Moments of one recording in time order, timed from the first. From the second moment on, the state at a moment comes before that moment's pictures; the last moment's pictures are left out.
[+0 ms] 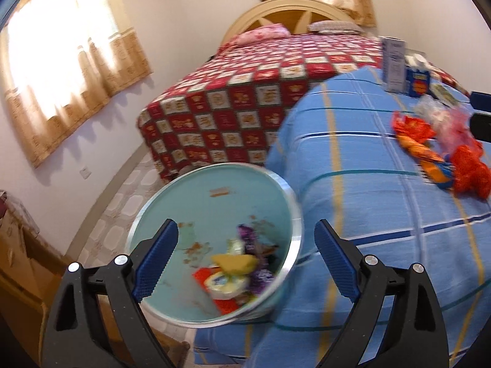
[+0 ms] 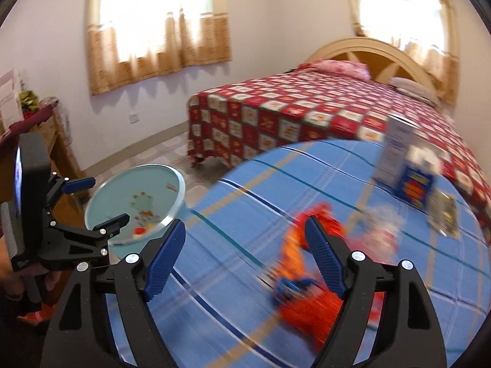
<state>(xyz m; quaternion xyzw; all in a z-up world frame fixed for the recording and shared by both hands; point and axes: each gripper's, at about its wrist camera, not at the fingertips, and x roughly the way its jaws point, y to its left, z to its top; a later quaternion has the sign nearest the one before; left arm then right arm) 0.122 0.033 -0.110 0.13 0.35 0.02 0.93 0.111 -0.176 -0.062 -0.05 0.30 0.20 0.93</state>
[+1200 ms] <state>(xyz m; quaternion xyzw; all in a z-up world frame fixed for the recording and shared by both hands) 0.134 -0.015 -0.116 0.10 0.35 -0.02 0.93 0.089 -0.275 -0.119 0.07 0.37 0.07 0.92</state>
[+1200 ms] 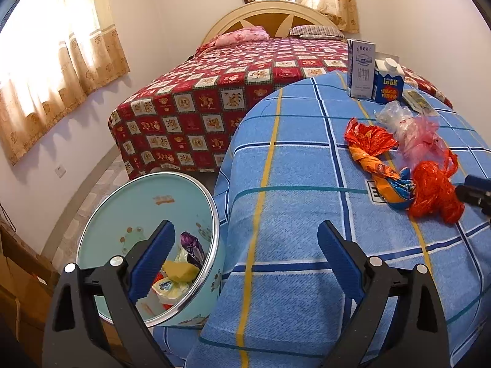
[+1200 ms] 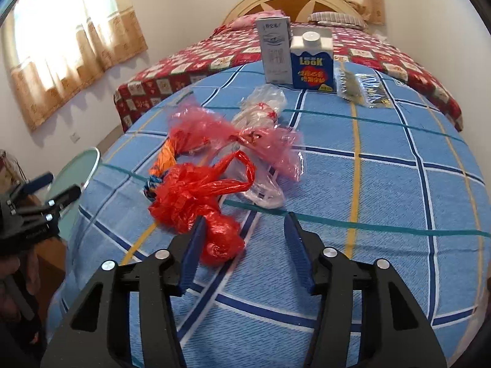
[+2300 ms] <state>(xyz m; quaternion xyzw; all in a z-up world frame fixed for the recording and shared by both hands) 0.167 -0.128 -0.127 0.10 0.39 -0.10 0.91 0.049 -0.365 -0.100 0.09 0.33 0.02 0.94</state>
